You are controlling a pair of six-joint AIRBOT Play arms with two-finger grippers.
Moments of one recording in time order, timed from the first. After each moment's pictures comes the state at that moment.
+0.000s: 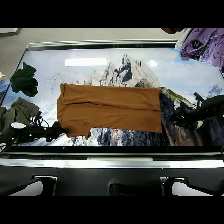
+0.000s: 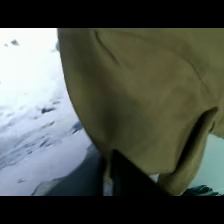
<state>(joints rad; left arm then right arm) 0.28 -1.30 0.56 0.67 -0.99 -1.26 -0.41 -1.41 1.08 2.05 -1.34 -1.72</state>
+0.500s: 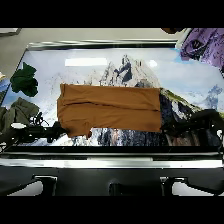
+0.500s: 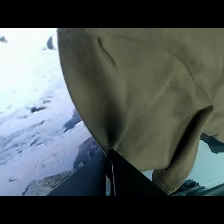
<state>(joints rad) 0.30 -1.31 0.56 0.64 -1.02 -1.25 -0.41 -1.43 0.85 2.18 -1.20 -1.79</state>
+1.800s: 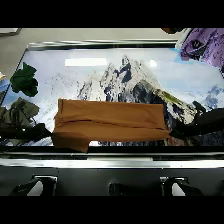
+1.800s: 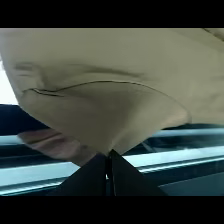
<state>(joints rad) 0.24 -0.88 0.77 1.02 -1.42 -1.48 -0.31 -0.99 0.85 1.95 -1.42 -1.56</state>
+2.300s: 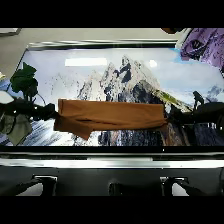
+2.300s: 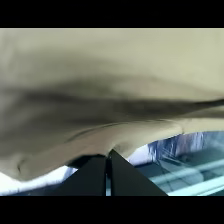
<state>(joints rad) 0.13 -1.30 1.12 1.01 -1.31 -1.47 -0.31 -1.20 0.93 2.10 -1.14 -1.65</state>
